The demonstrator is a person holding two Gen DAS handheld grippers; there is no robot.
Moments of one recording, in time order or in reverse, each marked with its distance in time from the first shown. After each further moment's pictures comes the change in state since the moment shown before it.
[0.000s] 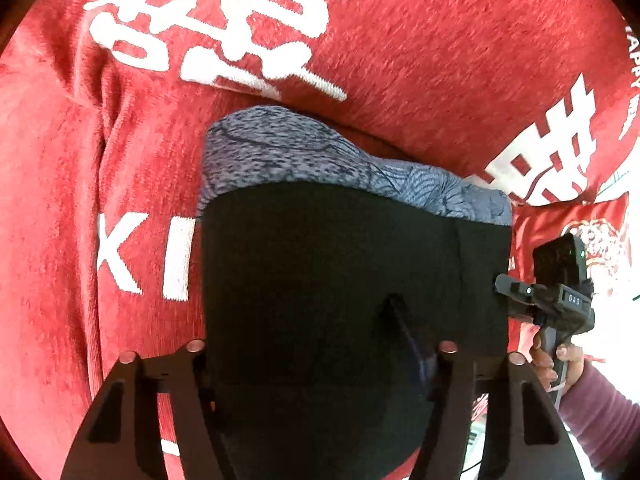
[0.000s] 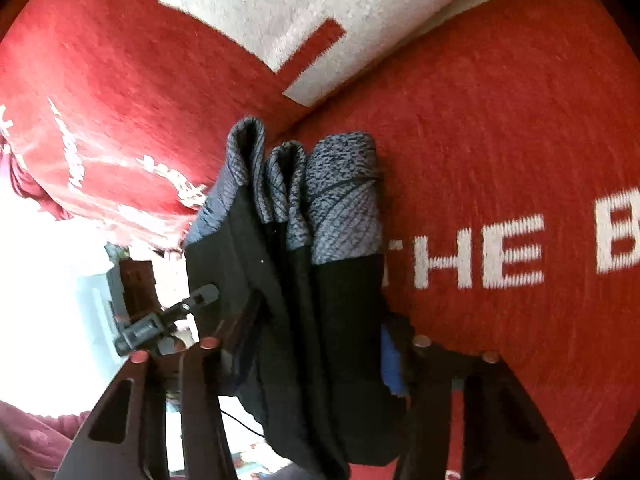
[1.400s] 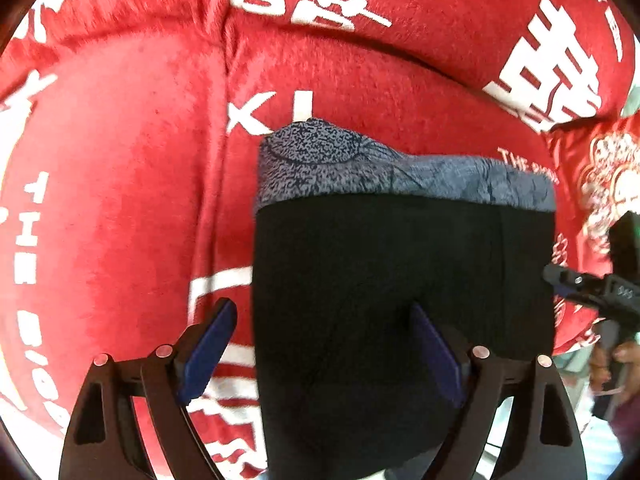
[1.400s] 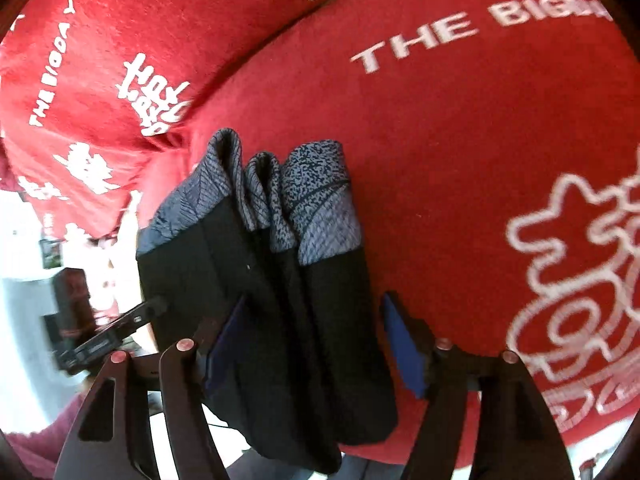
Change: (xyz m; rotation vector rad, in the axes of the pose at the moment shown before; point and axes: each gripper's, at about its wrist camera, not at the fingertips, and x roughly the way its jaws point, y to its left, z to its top) left arm -0.063 0.043 -0.127 0.134 -0.008 0.260; right arm 0.011 0.042 -0.148 -0.030 -0.096 -0.397
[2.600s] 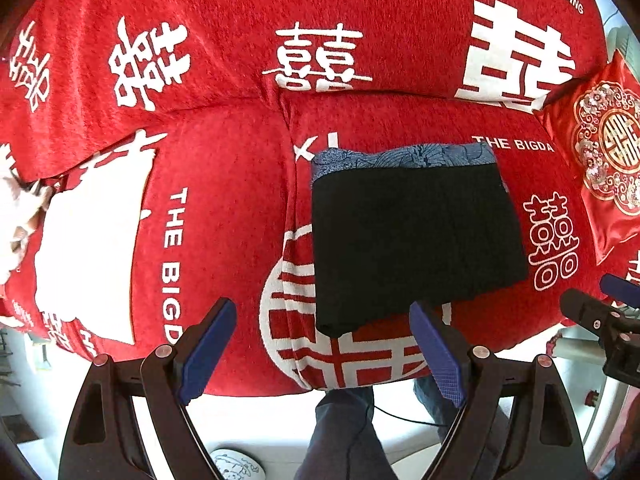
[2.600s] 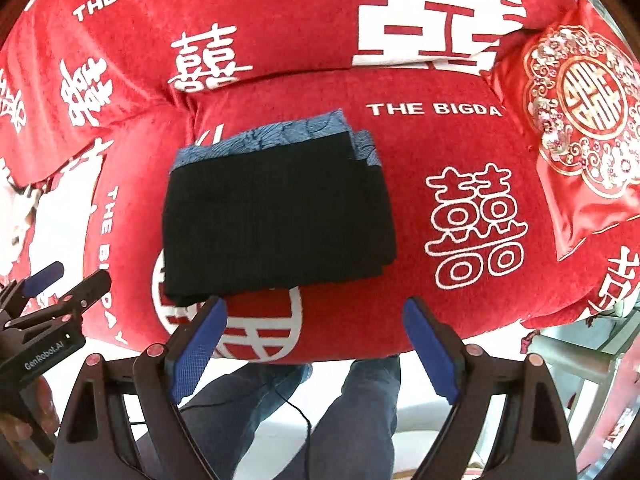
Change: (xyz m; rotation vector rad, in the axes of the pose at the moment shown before) left arm -0.161 -0.062 -0.088 0.089 -0.122 0.291; right arm -0.105 0.167 -0.143 -0.183 -0.133 -0.425
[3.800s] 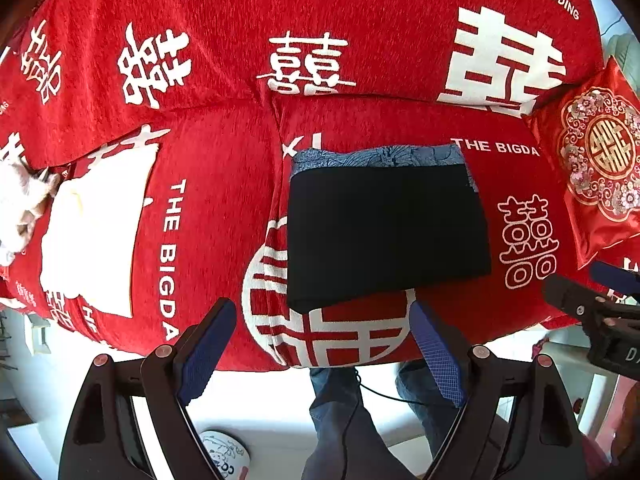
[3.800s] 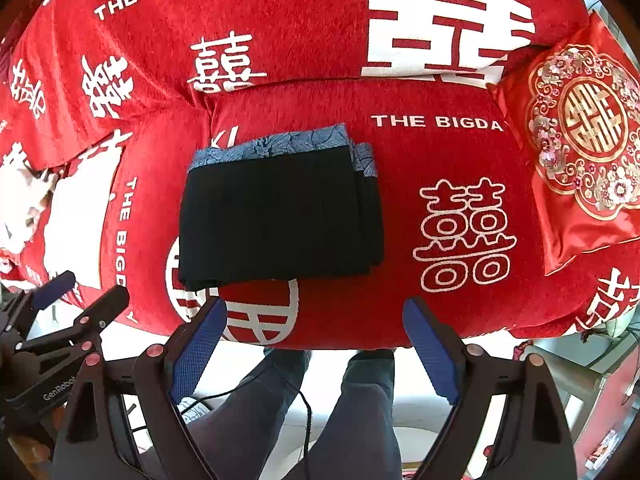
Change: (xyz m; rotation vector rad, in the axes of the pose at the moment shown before) left arm -0.043 -0.032 -0.005 -0.033 0.016 -0.006; right arm -0.036 -0.017 0.008 -0.060 0.024 0.011
